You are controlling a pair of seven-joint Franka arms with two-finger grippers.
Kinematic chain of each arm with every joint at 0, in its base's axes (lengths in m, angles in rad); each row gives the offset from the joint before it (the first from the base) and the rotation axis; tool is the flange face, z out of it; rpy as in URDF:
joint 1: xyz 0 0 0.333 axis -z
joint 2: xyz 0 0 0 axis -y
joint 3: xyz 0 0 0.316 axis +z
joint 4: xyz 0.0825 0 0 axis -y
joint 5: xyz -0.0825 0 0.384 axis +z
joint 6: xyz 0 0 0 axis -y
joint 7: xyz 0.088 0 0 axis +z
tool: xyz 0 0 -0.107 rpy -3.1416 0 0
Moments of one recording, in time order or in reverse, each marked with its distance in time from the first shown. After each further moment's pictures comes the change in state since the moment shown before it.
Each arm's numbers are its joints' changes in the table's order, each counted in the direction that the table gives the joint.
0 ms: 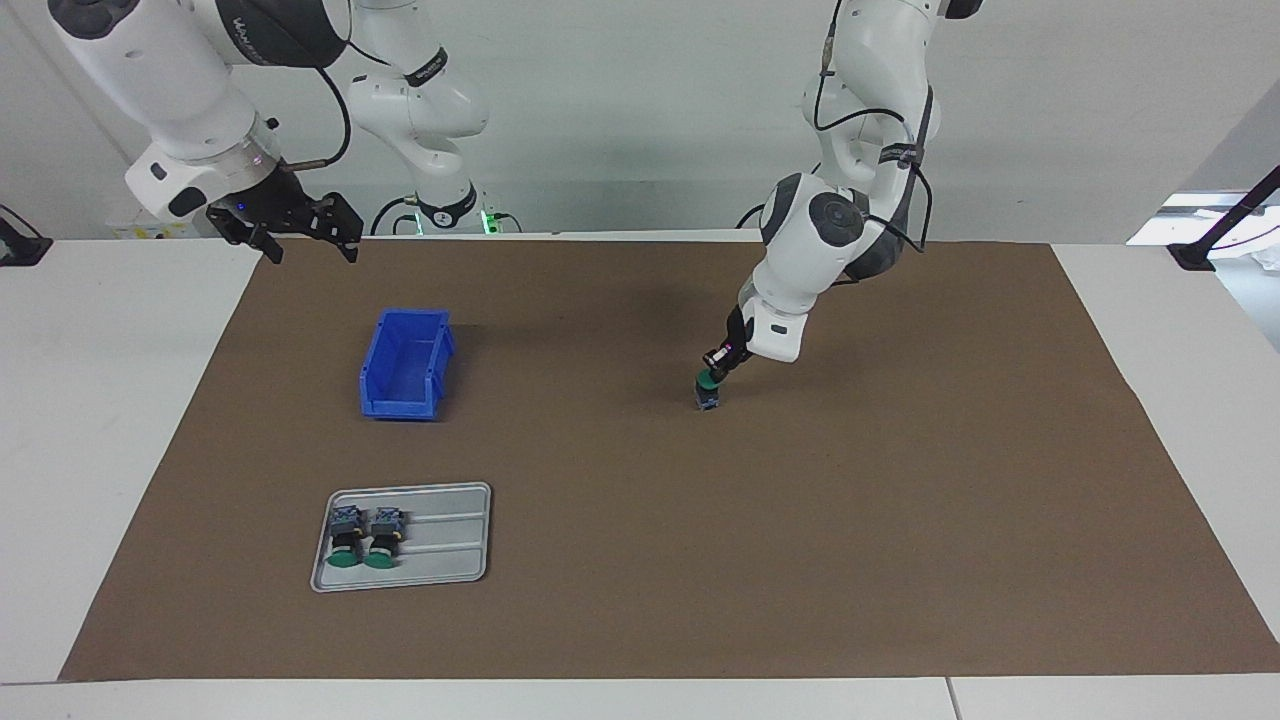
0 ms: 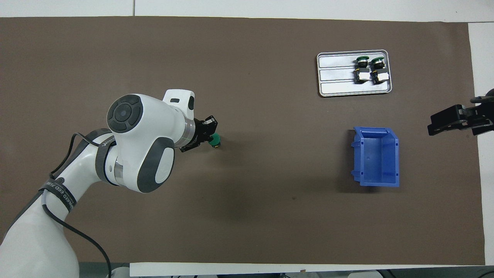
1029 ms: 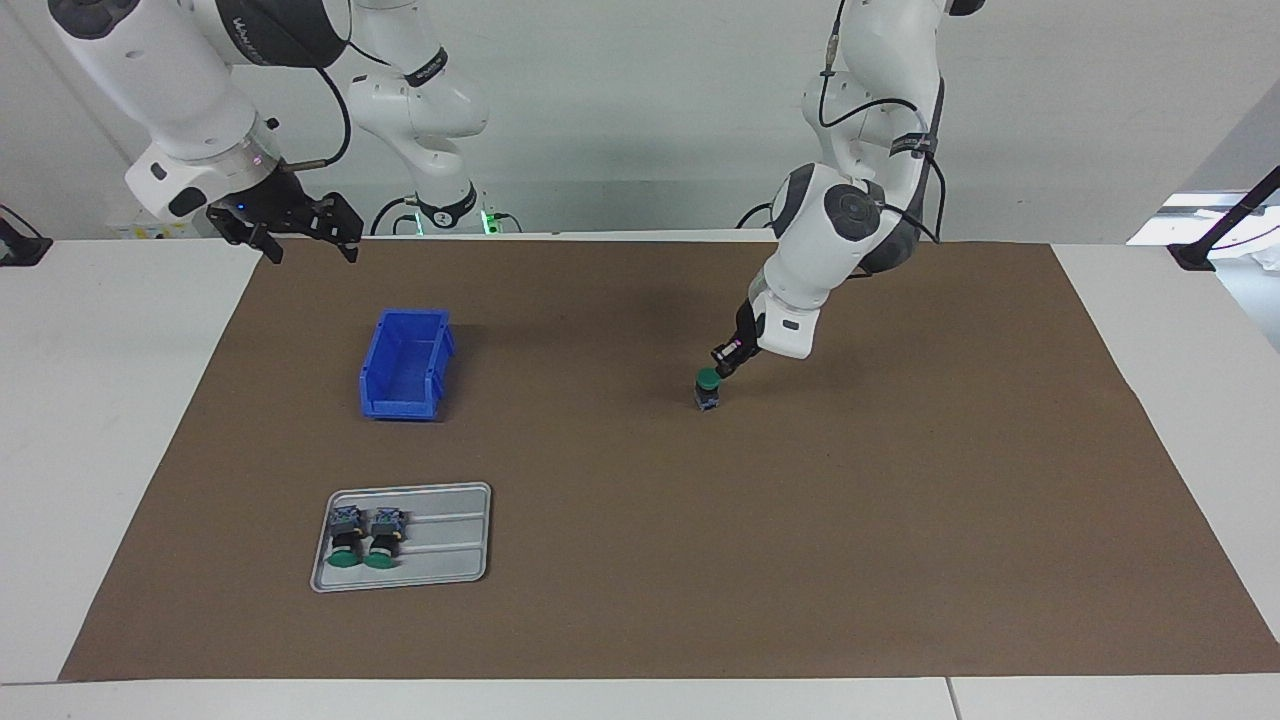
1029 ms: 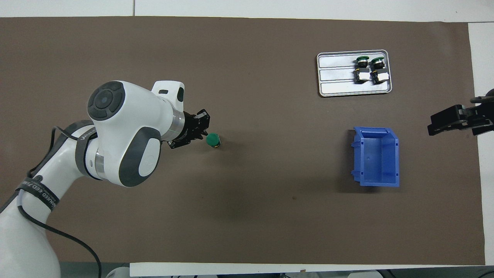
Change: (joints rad) left arm -0.045 0.048 0.023 0.068 0.016 -0.156 -0.006; right arm 0.000 0.000 0.000 0.000 0.000 0.000 0.000
